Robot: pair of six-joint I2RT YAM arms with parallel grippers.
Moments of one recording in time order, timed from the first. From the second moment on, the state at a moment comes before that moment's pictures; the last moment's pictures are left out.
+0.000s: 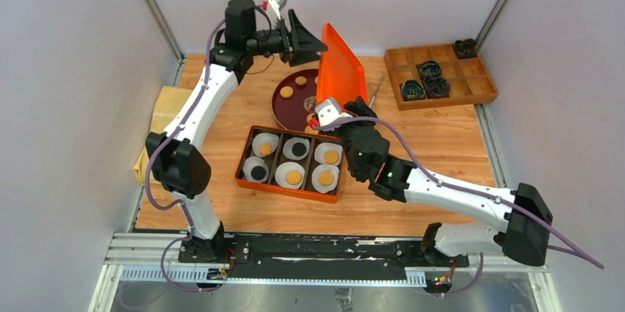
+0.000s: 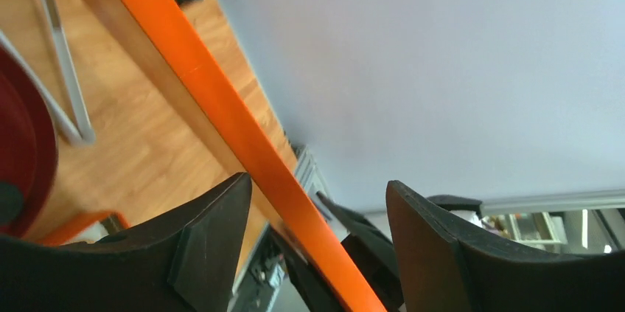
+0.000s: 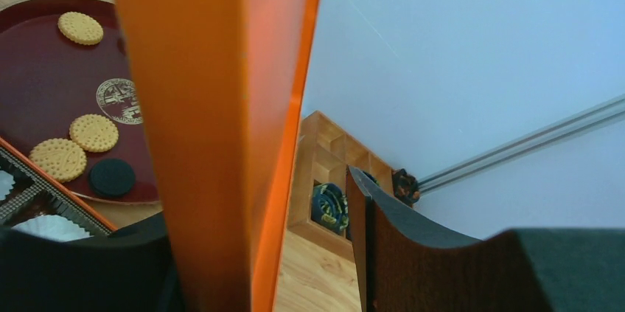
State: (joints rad) left arm -0.32 1.79 1.82 -0.29 0.94 -0.91; right arm 1.09 1.23 0.88 0.43 0.87 -0.84
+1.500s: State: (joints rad) left arm -0.14 1.22 1.15 -0.15 0.45 -0.61; right arm 0.28 1.01 1.13 -0.36 -0.18 0.43
